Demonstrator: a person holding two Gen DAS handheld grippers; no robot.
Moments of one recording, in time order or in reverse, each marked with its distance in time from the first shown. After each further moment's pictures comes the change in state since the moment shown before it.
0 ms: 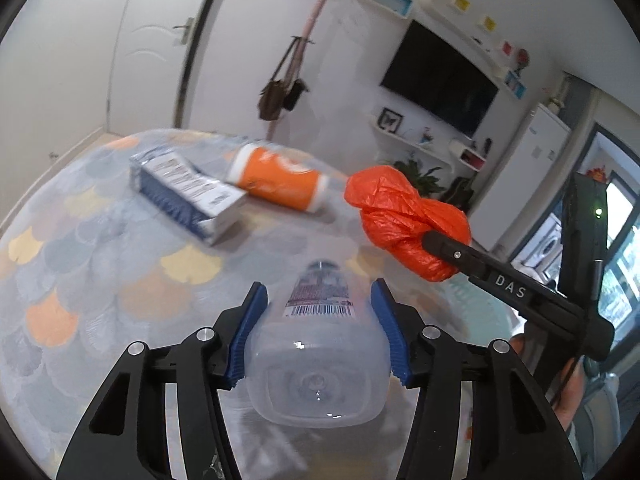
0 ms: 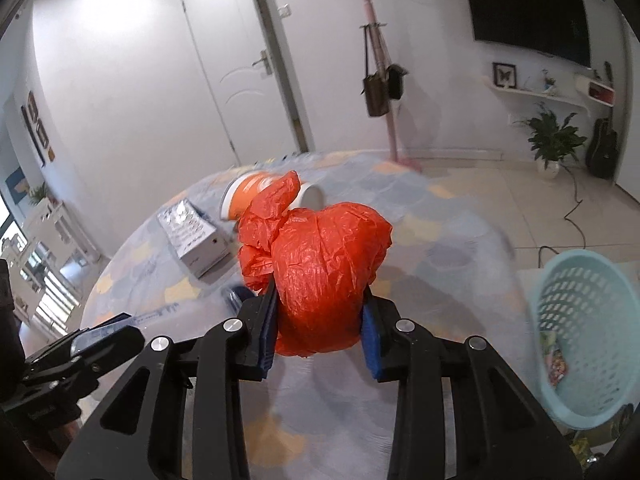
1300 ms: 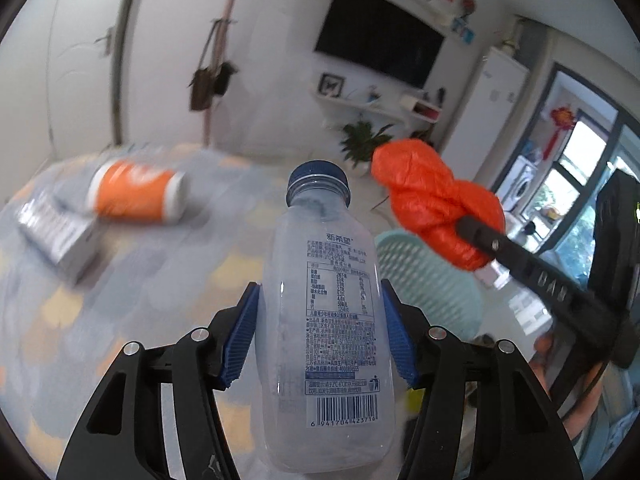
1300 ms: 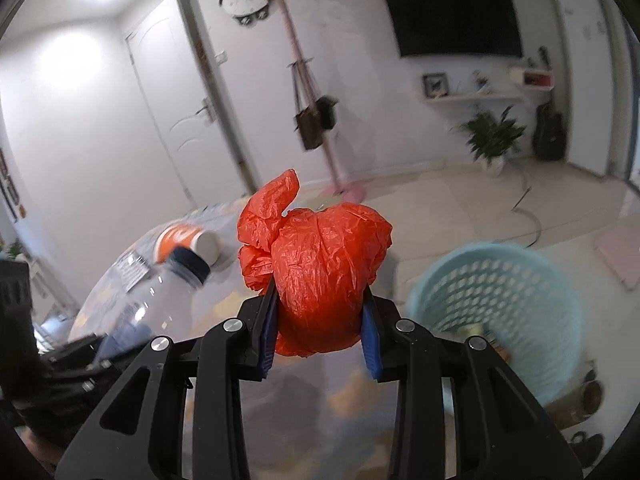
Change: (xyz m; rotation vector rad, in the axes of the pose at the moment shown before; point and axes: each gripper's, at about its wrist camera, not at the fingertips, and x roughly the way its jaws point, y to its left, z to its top) left arm 0.070 -0.120 0.009 0.186 0.098 -0.109; right arm -0.090 -0.105 -0.009 0.123 -0.143 -0.172
